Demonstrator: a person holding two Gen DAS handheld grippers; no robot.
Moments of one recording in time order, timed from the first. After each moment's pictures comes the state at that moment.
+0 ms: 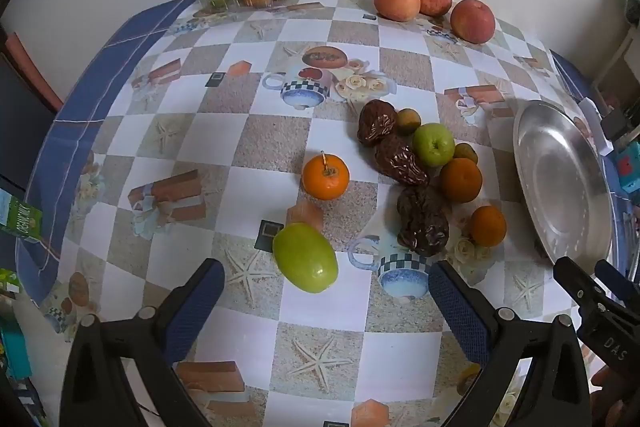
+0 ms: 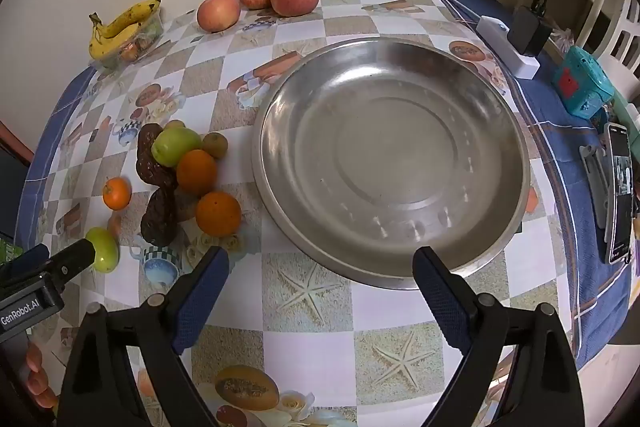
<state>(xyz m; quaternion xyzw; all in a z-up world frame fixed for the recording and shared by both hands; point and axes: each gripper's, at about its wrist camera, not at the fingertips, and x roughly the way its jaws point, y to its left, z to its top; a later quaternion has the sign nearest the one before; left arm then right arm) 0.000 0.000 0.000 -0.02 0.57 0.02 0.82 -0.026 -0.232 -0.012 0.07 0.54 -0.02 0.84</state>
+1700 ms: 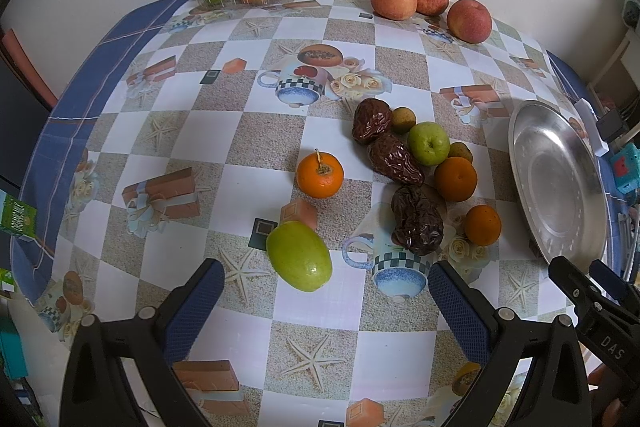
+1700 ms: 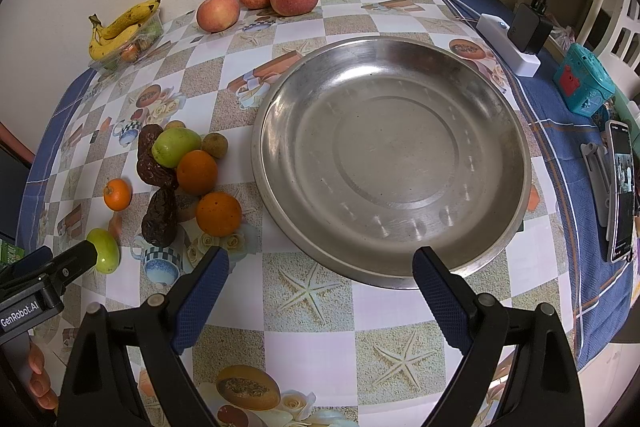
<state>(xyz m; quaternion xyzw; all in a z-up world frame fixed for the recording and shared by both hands) 0.001 -0.003 0.001 -0.02 0.57 0.01 0.82 -0.026 -0.233 -0.012 0.08 0.54 -0.02 0.84</state>
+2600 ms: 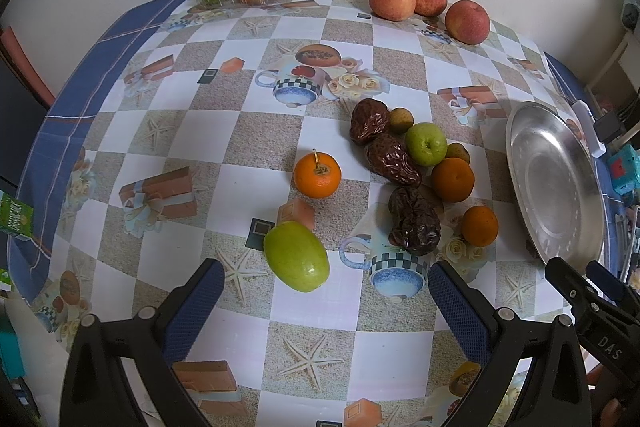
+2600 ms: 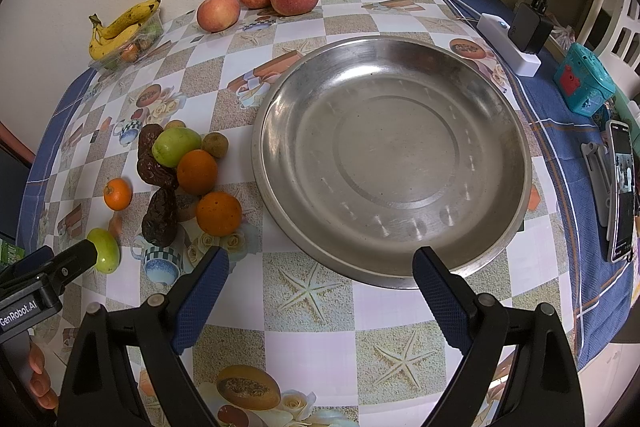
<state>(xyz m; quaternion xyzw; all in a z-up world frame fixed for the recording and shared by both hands) -0.001 -0.012 0.001 -0.03 0.57 0.01 0.82 -0.026 -0.232 -0.013 0.08 0.54 -0.02 0.84</state>
